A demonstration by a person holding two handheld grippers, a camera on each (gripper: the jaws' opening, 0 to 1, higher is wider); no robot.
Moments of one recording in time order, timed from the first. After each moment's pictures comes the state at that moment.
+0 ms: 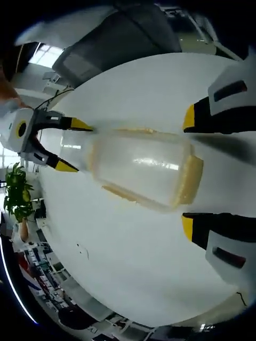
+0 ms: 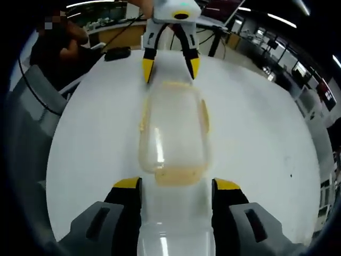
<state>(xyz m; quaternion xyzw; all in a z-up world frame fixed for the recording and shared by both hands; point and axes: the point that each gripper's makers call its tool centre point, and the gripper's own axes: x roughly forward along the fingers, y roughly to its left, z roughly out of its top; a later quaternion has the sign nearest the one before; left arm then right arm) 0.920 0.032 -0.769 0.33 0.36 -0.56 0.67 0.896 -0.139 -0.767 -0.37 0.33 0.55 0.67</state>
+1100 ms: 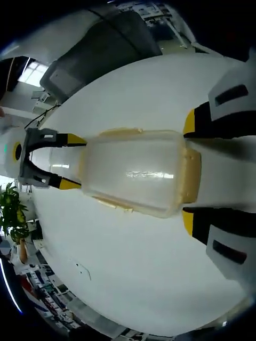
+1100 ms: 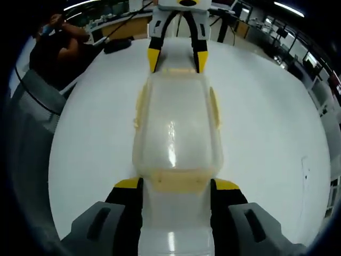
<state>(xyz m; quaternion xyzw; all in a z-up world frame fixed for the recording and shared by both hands) 0.914 0.024 -0.781 0.35 0.36 -0.62 0.61 0.894 -0.132 -0.786 -0.37 0.38 0.56 0.63</state>
